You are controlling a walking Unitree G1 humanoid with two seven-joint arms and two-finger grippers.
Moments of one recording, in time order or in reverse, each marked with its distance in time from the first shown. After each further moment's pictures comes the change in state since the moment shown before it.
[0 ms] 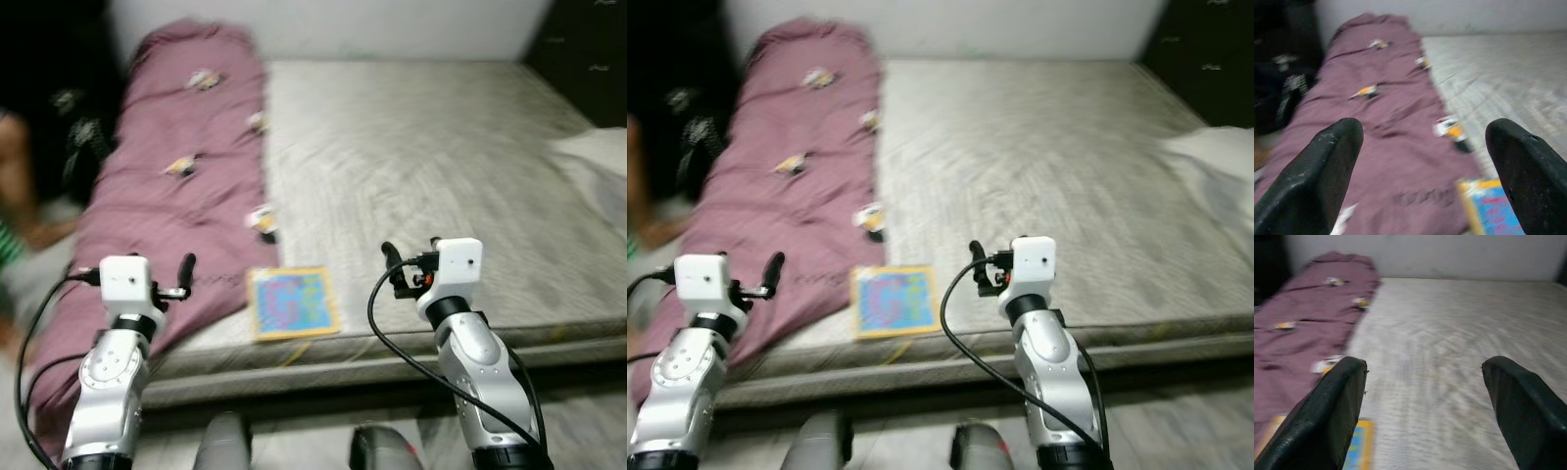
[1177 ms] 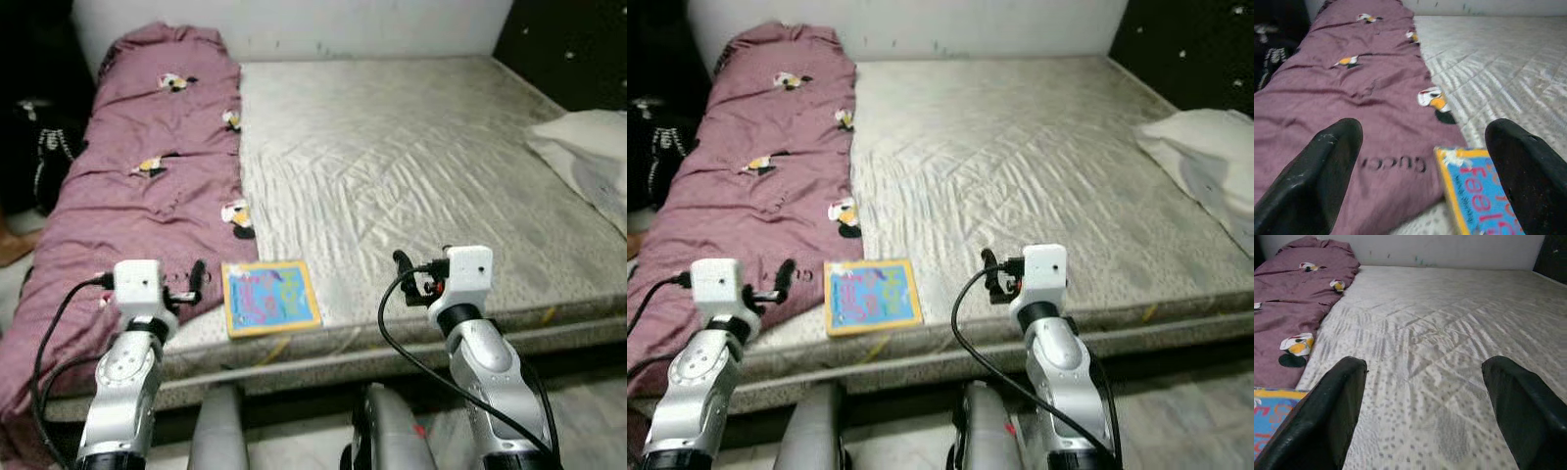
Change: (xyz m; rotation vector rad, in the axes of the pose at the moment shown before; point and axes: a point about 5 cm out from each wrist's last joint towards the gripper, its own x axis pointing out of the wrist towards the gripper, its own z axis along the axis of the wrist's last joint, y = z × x) left arm 0.001 0.003 -0.010 -0.030 0.076 0.074; right arm -0.002 -0.006 -0.005 -0.005 0.020 -0.018
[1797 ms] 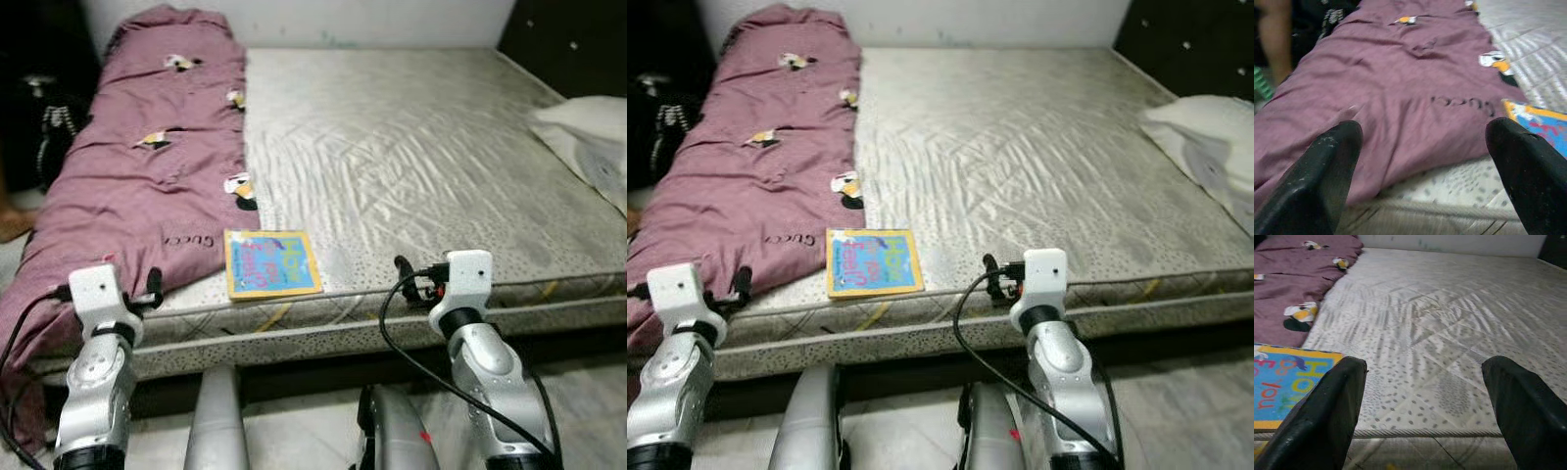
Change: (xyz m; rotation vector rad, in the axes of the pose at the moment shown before) left arm 0.003 0.034 -0.005 -0.054 0.060 0.160; right arm -0.002 -0.006 -0.004 -0.020 0.029 -0.007
